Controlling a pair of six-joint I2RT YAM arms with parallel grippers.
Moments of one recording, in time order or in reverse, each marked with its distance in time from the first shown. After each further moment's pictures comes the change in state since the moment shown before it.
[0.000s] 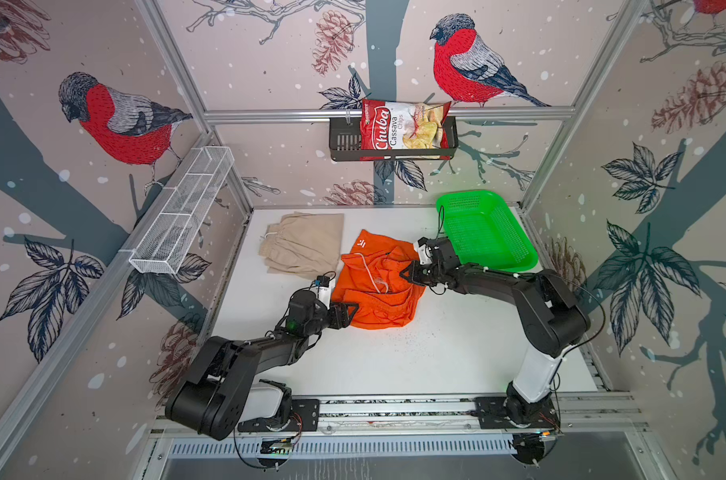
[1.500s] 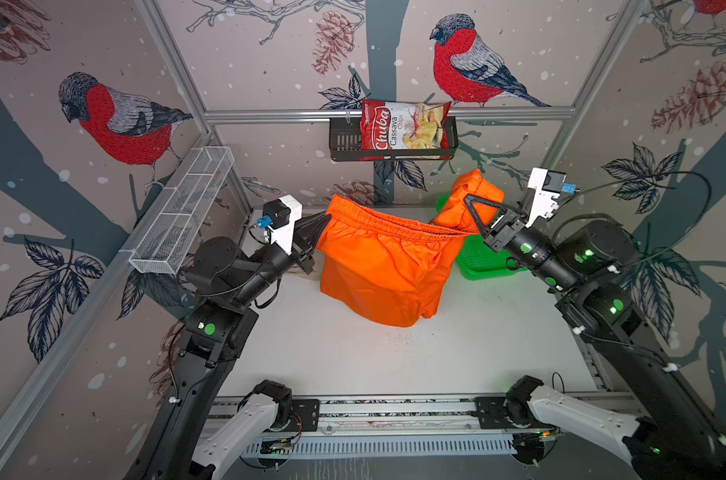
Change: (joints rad) left arm -0.016 -0.507 1.022 -0.830 -0.041 0.527; right arm 0.138 -0.866 0.356 -0.235 0.265 0.004
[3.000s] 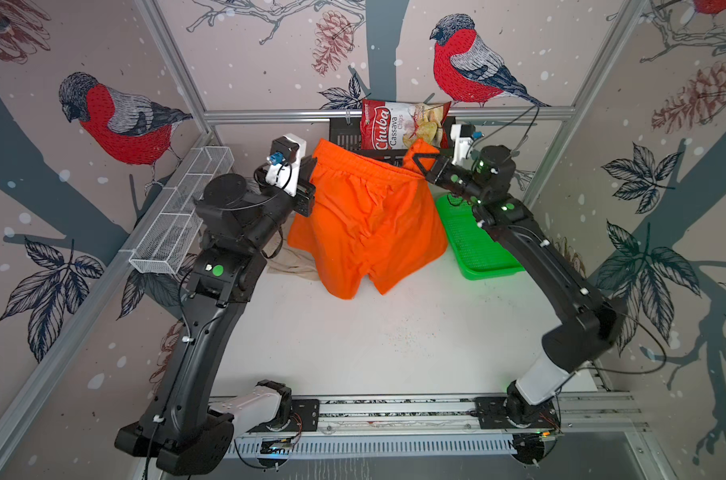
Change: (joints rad) left arm 0.020 0.319 0.438 -0.095 -0.283 0.223; right arm -0.210 0.790 0.497 0.201 -0.329 0.108
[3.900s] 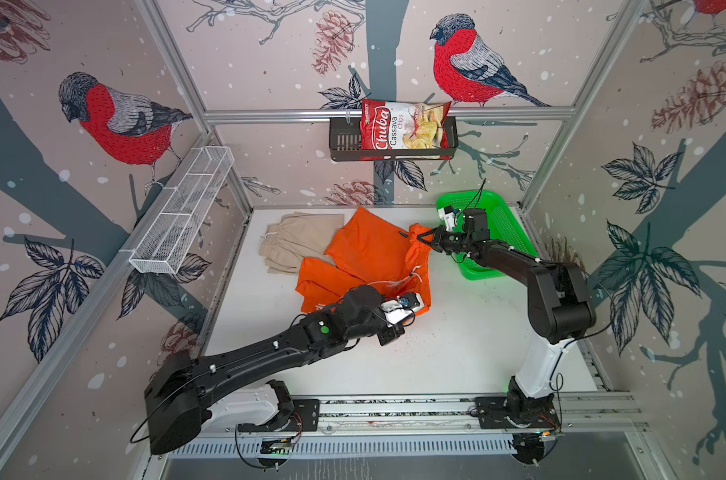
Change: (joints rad) left arm -0.729 0.047 -0.933 0.311 0.002 -0.089; right arm -0.205 0.135 -0.646 0.043 -0.281 -0.096
